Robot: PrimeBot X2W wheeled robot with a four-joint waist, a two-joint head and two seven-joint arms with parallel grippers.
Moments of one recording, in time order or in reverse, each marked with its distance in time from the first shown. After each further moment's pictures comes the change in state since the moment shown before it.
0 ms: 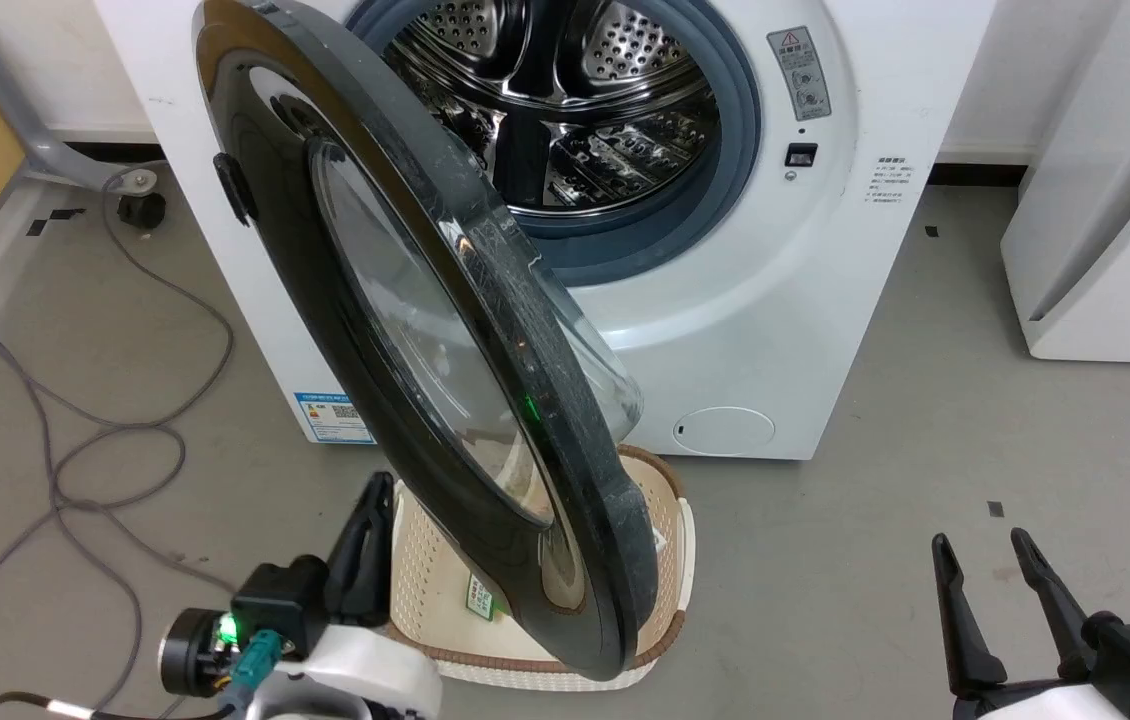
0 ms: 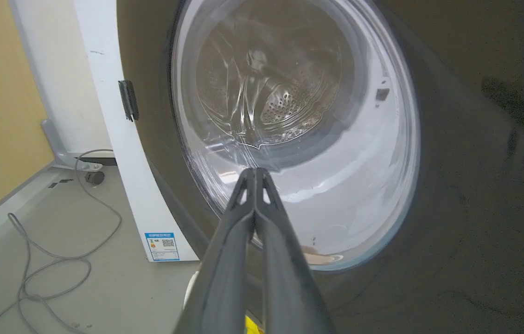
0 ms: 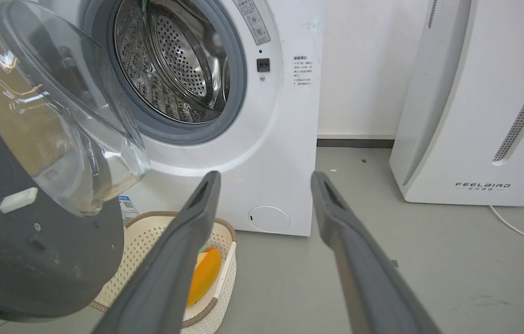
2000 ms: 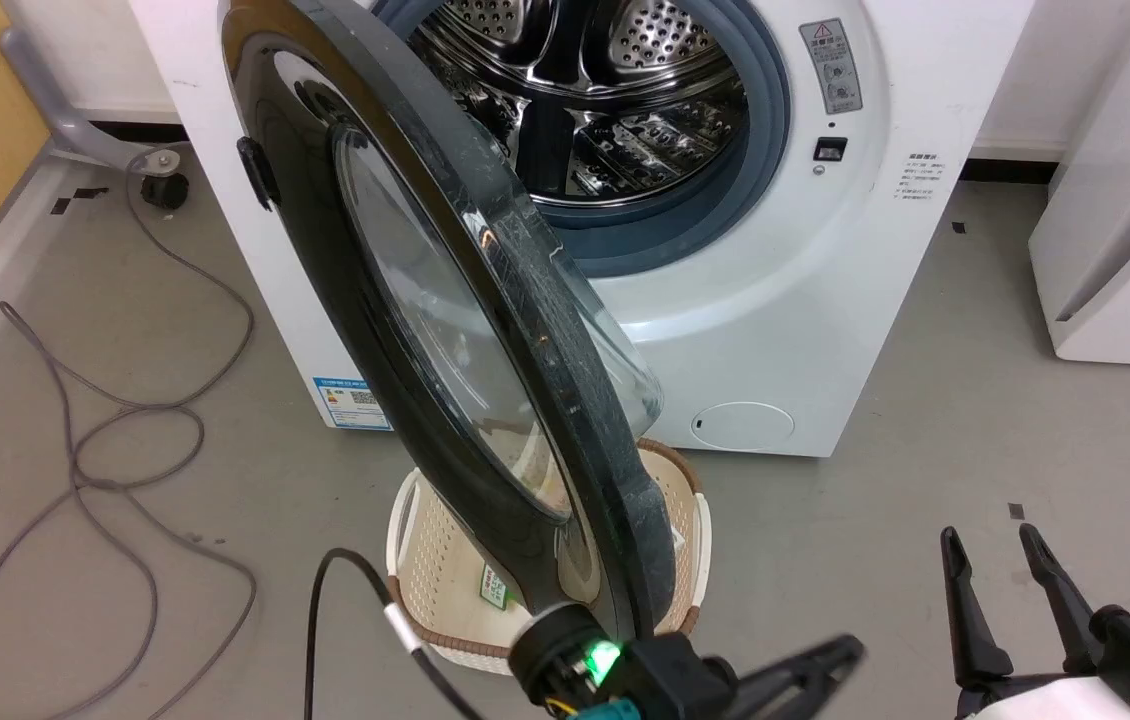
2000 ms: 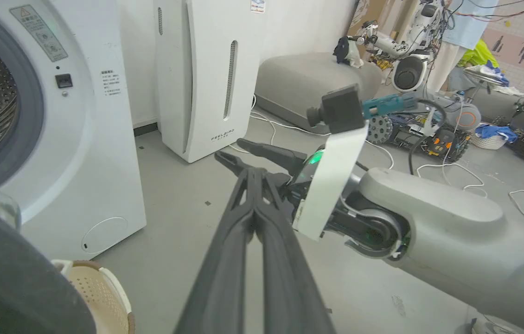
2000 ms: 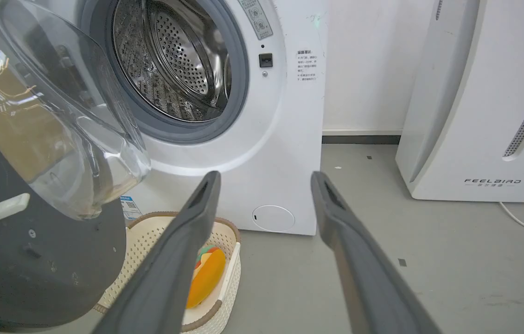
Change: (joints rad) left arm -0.077 0.114 -0.706 -0.500 -0.300 -0.059 0.482; right arm -0.017 0.001 -0.012 0.019 0.016 0.000 -0.003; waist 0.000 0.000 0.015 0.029
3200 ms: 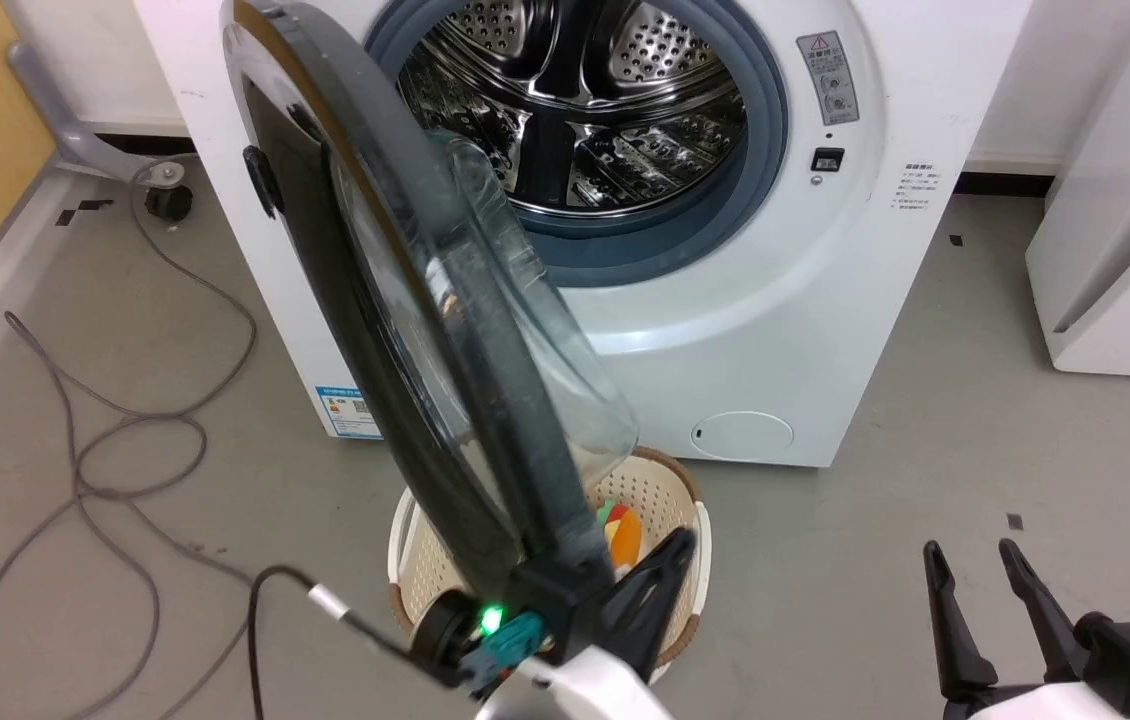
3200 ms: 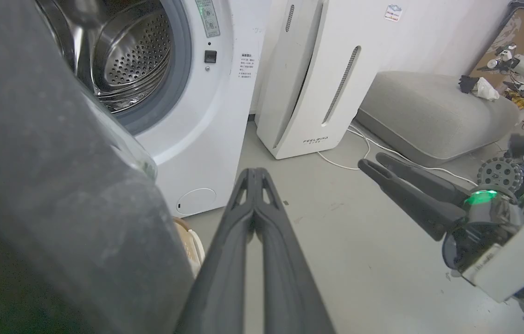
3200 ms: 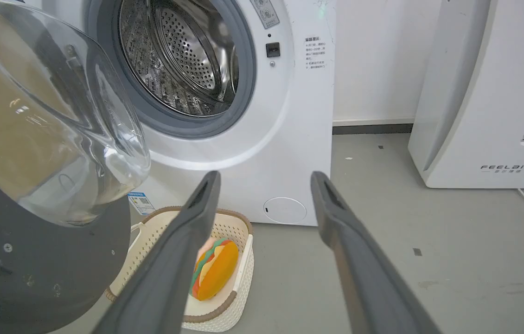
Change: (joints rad) left arm -0.019 -0.038 0.133 0.251 0.010 0.250 -0.143; right arm 0.003 0.000 0.023 0.029 0.044 0.000 0.011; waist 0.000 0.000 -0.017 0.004
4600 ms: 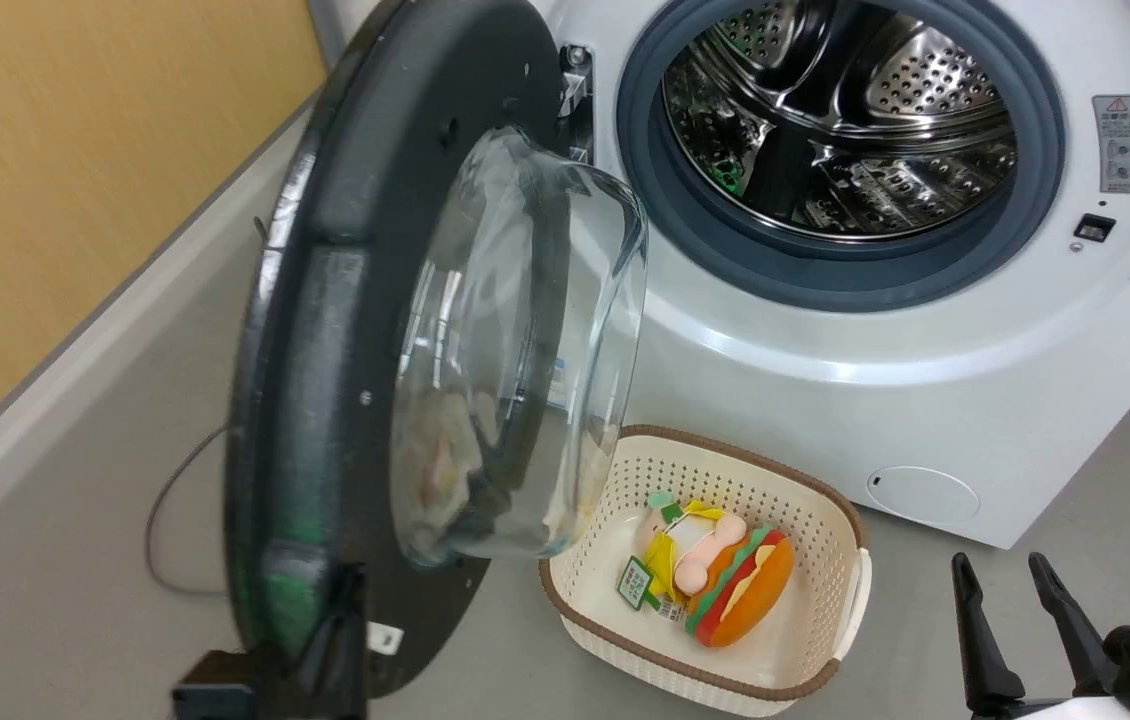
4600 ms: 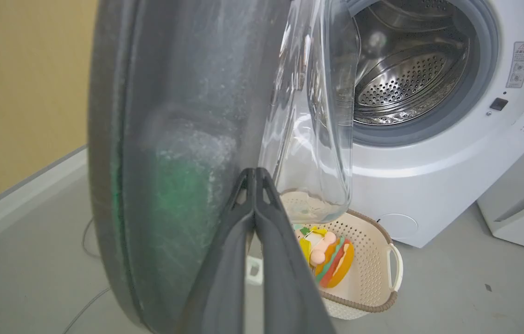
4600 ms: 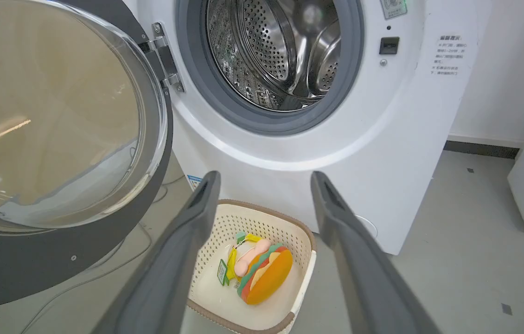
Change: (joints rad) left arm 0.341 0.229 0.269 -0.330 0.022 0.301 -0.029; right arm 0.041 0.001 -0.040 -0.049 -0.004 0.000 0.026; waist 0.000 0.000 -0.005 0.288
